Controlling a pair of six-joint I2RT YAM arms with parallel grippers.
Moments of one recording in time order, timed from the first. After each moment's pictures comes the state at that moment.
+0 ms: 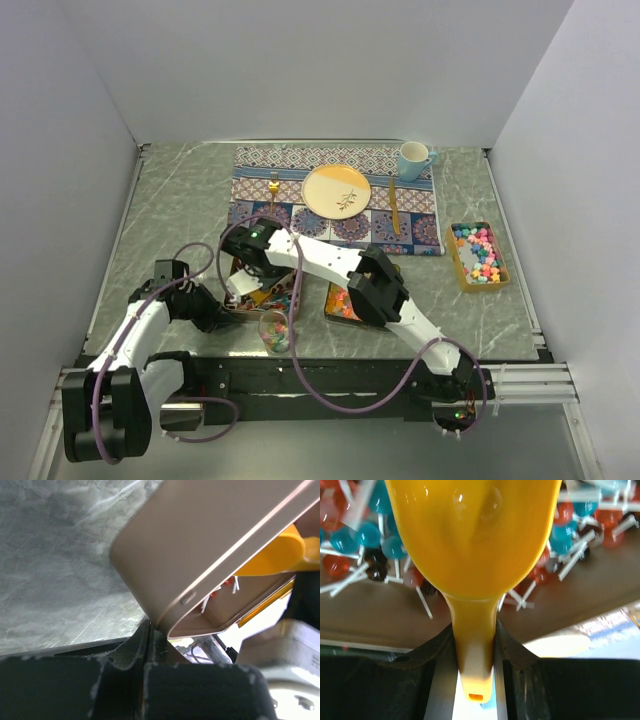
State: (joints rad) left arm 0.07 0.98 0.40 -0.68 0.55 -0.84; right arm 1.08 2.41 2.22 -1.28 0.23 -1.19
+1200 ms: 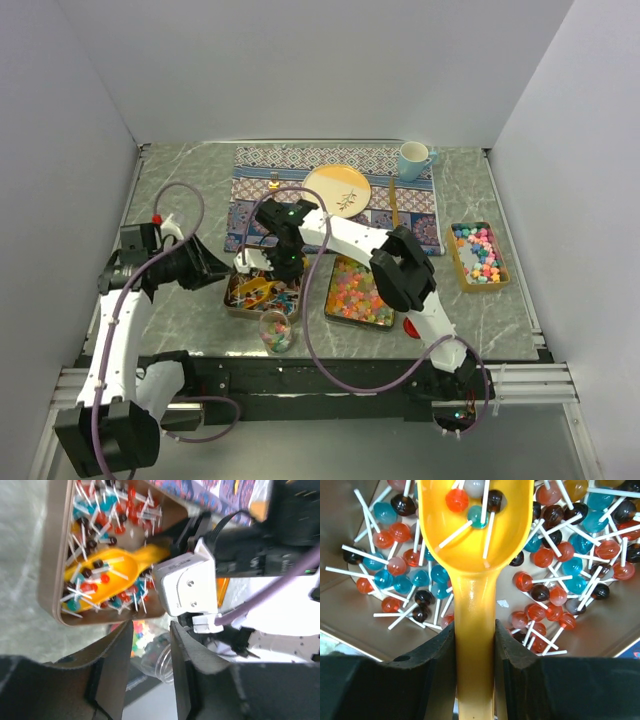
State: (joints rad) left arm 0.13 0.90 0.77 -0.78 0.70 -0.48; right arm 0.90 2.25 1.92 -1.03 -0.39 -1.10
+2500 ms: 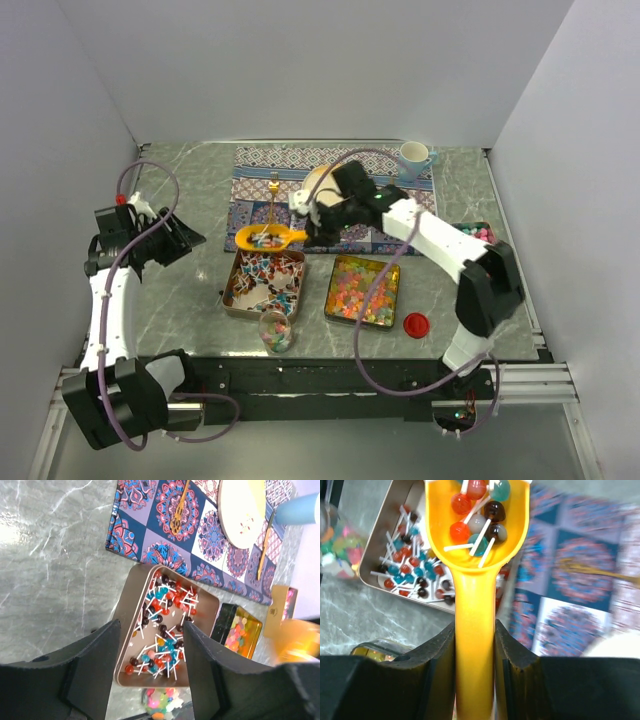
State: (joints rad) left arm 0.31 1.05 0.87 -0.59 0.55 -0.42; right arm 0.63 1.72 1.44 -0.58 -0.74 -0.84
